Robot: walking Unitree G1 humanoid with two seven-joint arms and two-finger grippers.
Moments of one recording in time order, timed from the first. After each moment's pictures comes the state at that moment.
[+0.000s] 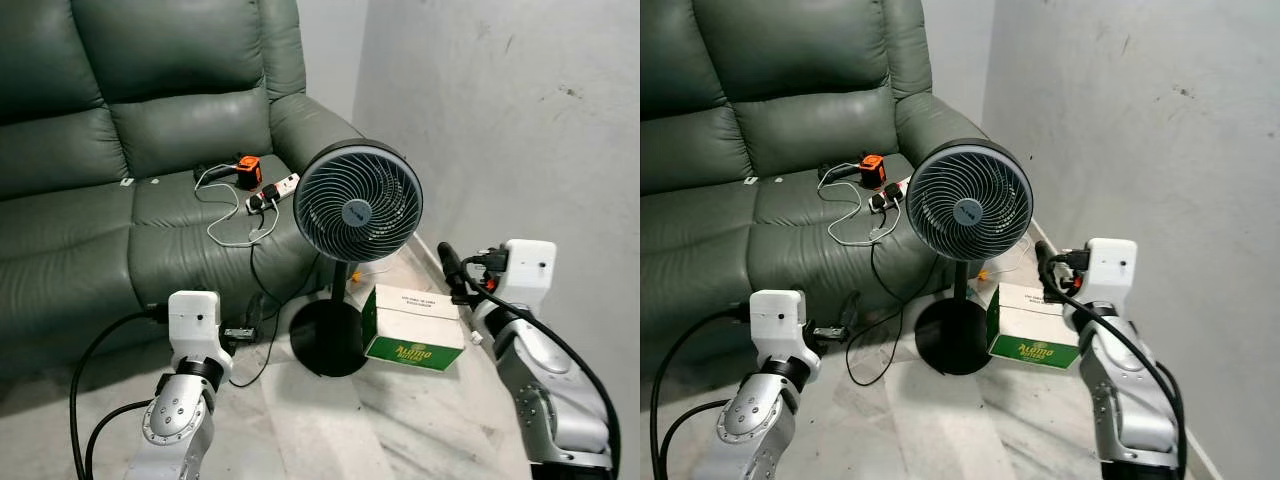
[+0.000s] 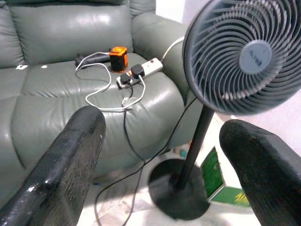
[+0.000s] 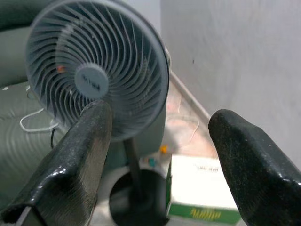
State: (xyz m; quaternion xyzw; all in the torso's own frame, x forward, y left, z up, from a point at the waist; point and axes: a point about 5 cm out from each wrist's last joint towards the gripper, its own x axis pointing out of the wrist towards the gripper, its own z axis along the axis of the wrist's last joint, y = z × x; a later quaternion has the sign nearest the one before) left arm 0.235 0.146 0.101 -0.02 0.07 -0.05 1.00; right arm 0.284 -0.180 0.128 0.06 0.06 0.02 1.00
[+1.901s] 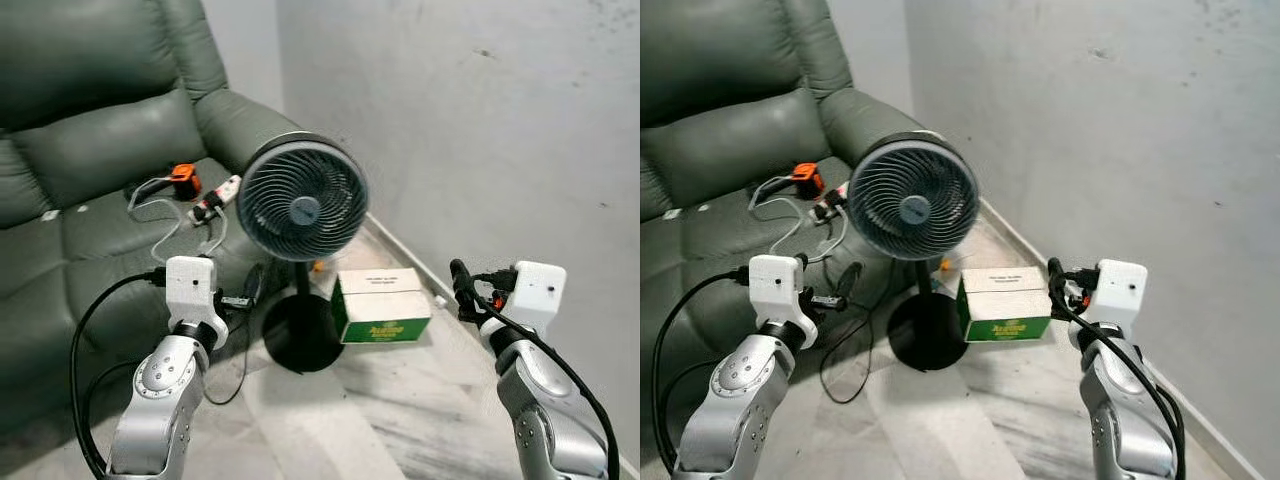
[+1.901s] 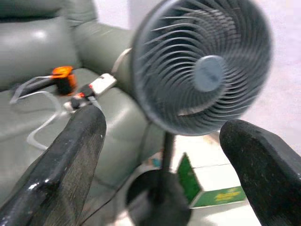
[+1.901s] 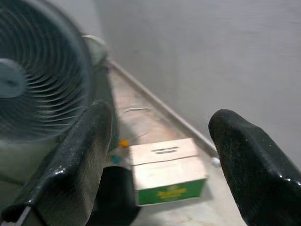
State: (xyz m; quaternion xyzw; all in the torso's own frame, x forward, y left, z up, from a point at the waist) left arm 0.267 0.157 0.115 -0.02 0.05 -0.07 1.00; right arm 0.272 -0.190 0.117 0.06 0.06 -0.03 1.00
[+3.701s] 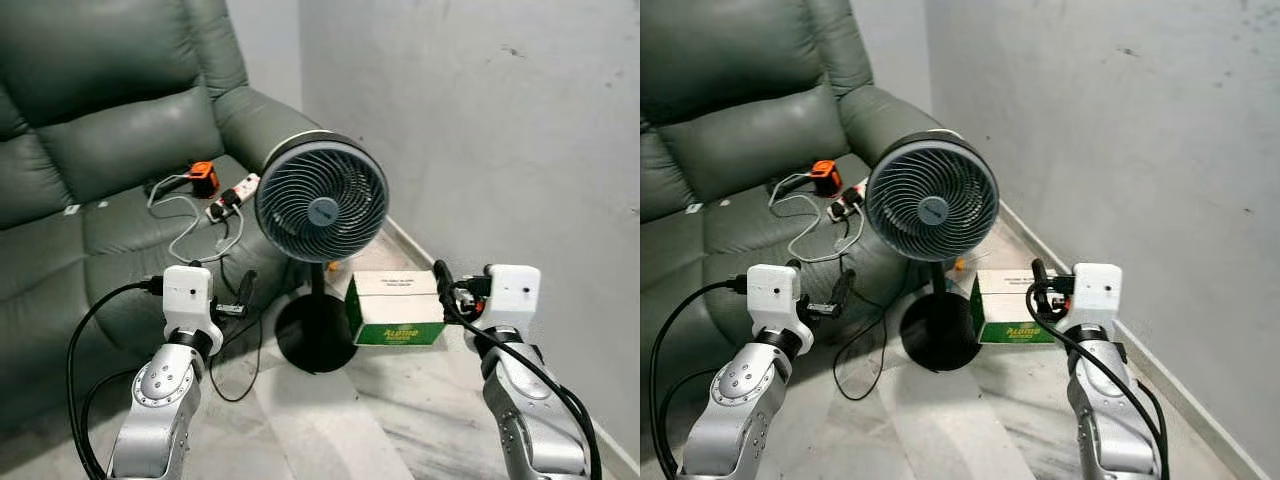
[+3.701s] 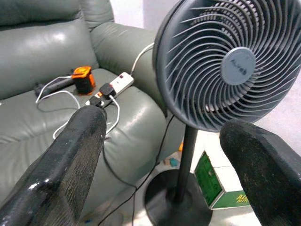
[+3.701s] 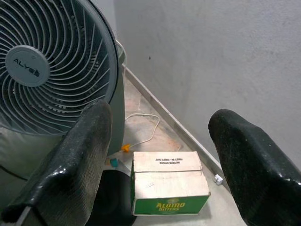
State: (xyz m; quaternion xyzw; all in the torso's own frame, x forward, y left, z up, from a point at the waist) left arm 0.266 0.161 0.103 0.00 0.04 -0.06 1.00; right arm 0.274 -0.181 0.110 0.00 0.04 -0.01 1.00
